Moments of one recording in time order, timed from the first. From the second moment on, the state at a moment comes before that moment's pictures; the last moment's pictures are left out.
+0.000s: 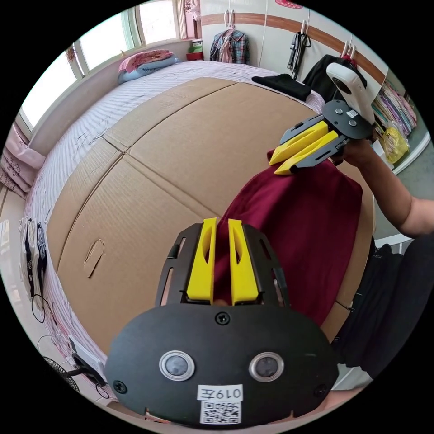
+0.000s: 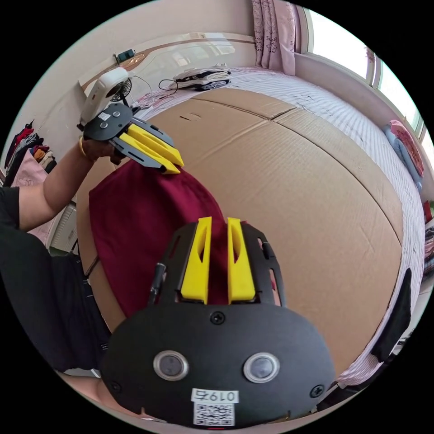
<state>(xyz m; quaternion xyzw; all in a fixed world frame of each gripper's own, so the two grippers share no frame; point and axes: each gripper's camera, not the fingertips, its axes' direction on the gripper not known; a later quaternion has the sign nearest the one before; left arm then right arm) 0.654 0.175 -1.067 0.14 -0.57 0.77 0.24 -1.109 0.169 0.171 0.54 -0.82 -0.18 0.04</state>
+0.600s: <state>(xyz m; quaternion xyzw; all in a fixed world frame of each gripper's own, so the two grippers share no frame) 0.654 0.192 -1.078 0.14 -0.58 0.78 0.20 -1.077 0.192 0.184 0.57 -0.80 -0.16 0.08</state>
